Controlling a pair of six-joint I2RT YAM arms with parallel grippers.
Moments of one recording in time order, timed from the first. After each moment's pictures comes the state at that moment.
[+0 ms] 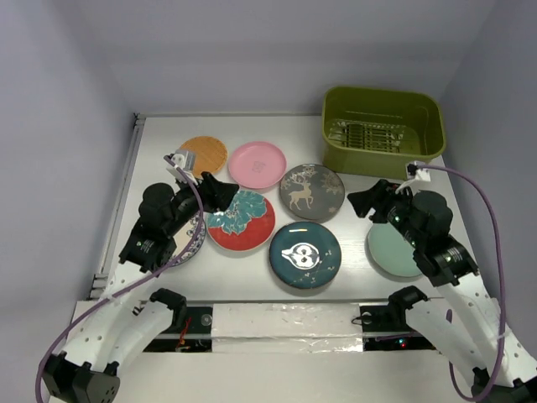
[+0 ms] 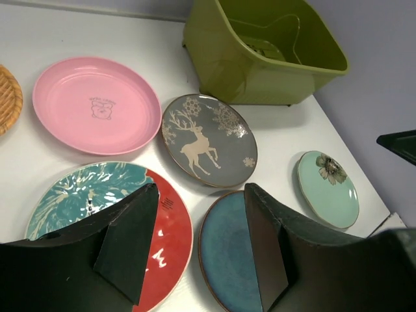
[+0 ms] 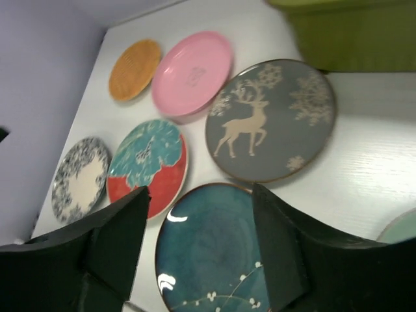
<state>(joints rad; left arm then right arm) -0.38 0.74 0.71 -0.11 0.22 -0.46 0.39 0.64 0.77 -0.36 -0.07 0.55</state>
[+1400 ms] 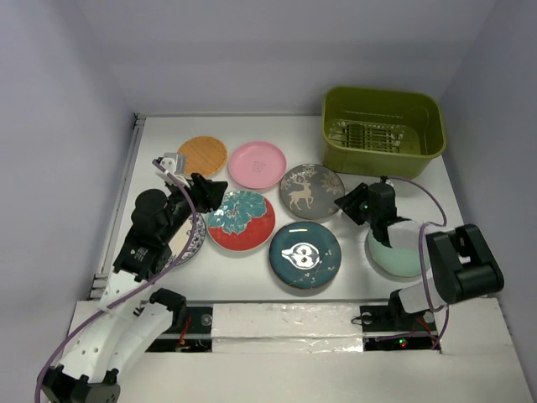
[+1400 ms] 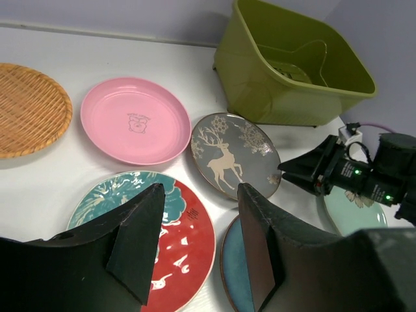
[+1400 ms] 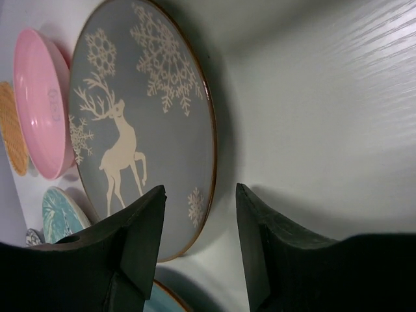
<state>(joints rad) -0.37 0.66 0.71 -0.15 0.11 -0.42 0.22 1.40 0.47 0.35 -0.02 0.92</state>
